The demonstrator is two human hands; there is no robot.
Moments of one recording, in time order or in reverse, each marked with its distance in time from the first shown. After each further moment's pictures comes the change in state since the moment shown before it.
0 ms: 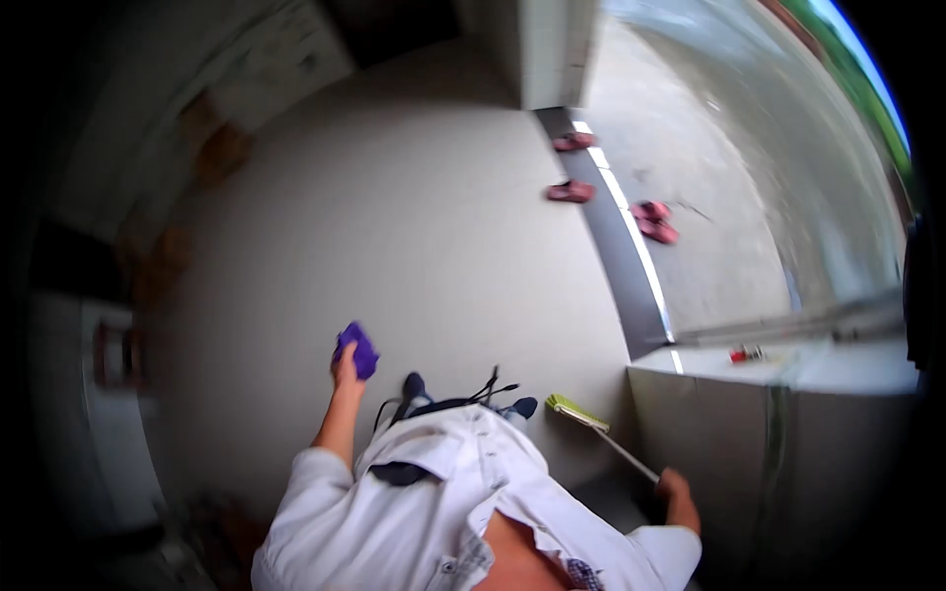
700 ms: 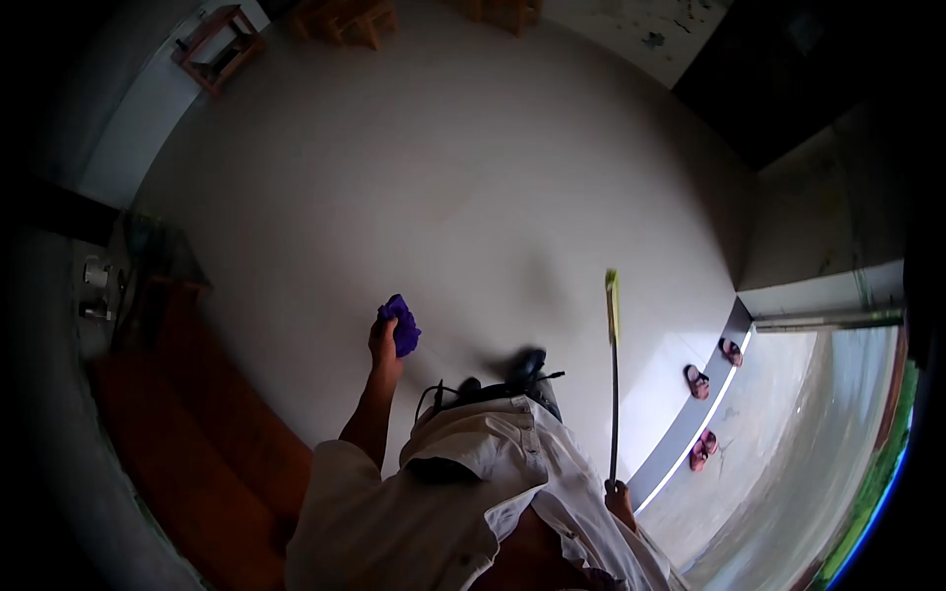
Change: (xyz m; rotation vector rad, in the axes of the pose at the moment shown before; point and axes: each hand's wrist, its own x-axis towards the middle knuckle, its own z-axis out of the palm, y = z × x) left_hand 0.184 0.169 -0.275 -0.531 0.456 0.165; right_hand -0.112 -0.600 -0.257 0.202 0.291 -0.888
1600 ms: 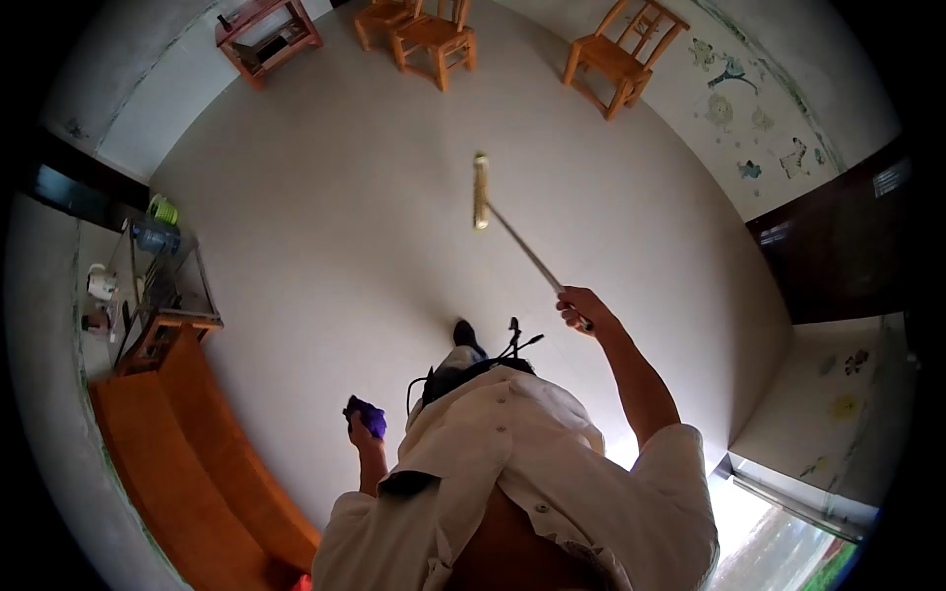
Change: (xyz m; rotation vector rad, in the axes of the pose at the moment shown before) left_hand 0.307 0.068 0.031 -0.484 0.482 0.068; right_hand 0.756 -0.759 0.101 0.641 -0.907 0.246
